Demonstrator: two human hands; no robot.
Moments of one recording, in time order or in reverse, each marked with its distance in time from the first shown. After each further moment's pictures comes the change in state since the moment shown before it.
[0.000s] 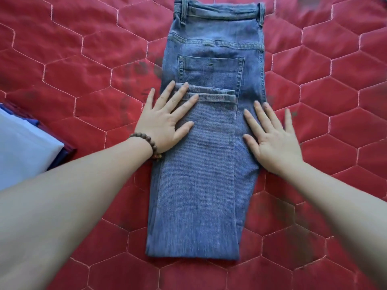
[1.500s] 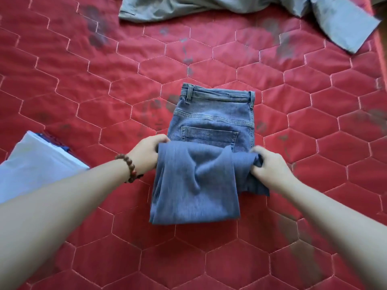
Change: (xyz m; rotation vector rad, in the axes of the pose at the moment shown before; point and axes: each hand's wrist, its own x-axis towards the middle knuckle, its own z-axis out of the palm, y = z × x) left_hand -0.044 -0.033 -0.052 -1.016 -0.202 -0.310; right_hand -0.019 -0.033 -0.066 0.807 -0.158 0.294
